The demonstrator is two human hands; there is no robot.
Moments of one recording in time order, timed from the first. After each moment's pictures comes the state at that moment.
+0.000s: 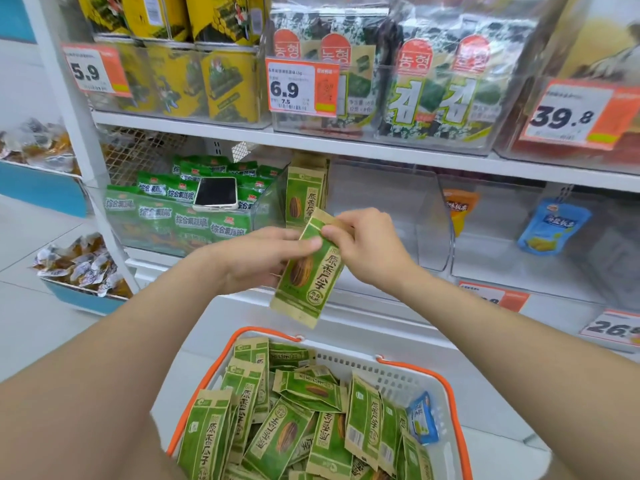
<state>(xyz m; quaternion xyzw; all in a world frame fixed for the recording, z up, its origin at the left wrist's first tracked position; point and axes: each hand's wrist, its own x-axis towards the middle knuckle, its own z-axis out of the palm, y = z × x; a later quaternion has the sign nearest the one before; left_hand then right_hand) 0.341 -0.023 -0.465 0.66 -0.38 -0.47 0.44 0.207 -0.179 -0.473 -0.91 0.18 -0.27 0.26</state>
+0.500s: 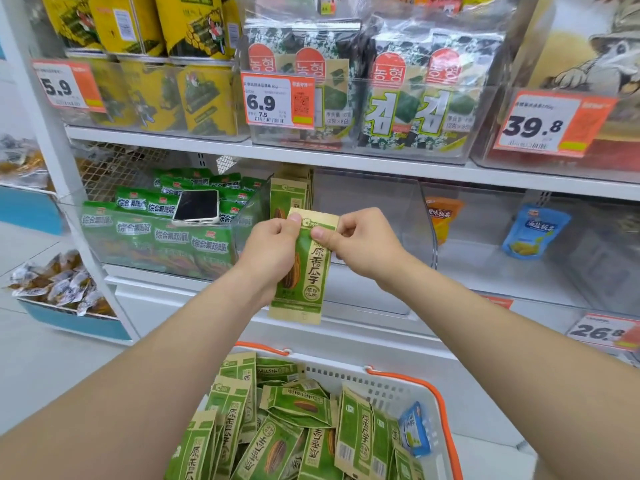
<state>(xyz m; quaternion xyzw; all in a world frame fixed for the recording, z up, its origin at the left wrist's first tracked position) 0.314 -0.080 -0.476 0.69 -0.24 -0.23 0.64 0.201 -0.196 -0.460 -0.82 0.27 -0.25 0.44</state>
